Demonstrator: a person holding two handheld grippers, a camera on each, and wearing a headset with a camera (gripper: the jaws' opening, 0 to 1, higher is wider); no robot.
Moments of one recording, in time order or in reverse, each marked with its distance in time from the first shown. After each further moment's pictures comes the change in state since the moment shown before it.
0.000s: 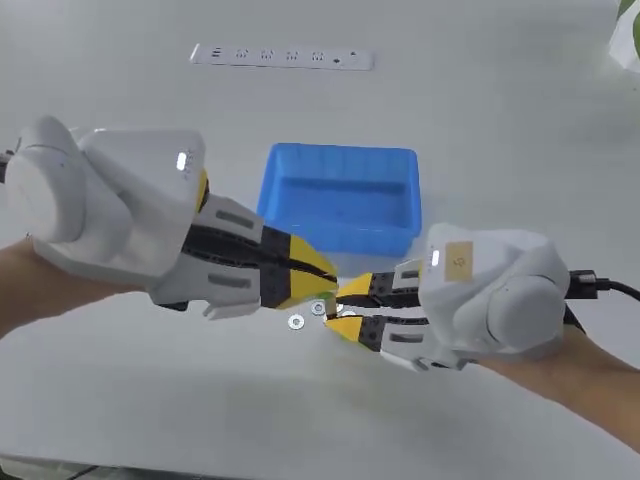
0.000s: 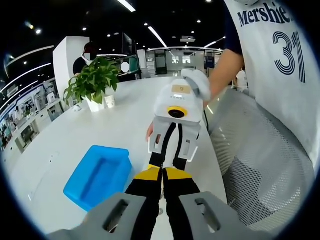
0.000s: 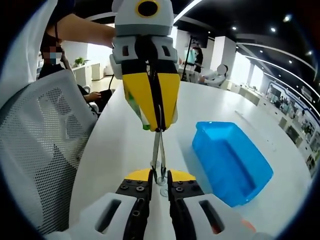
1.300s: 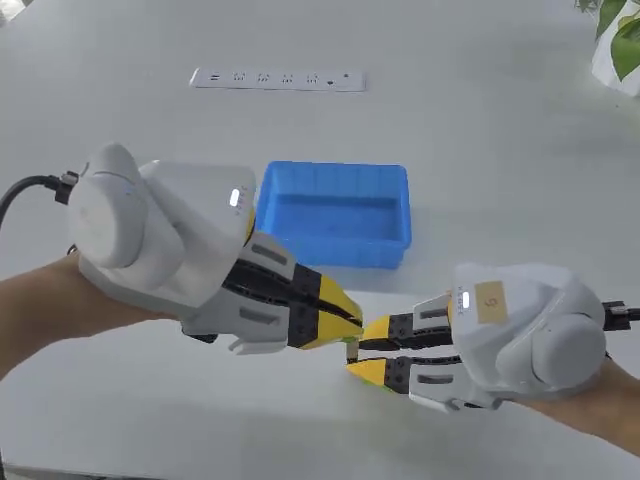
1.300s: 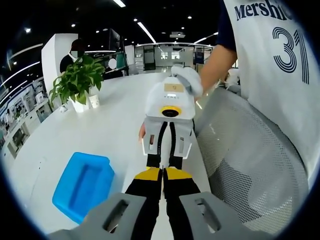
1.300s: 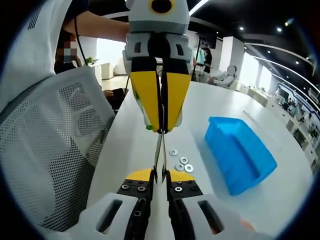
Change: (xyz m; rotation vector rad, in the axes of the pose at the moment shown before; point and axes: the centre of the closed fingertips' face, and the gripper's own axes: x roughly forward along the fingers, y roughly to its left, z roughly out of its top) left arm 0.020 -0.032 0.014 0.022 0.043 -0.105; right arm -0.025 0.029 -0.012 -0.030 0.000 0.084
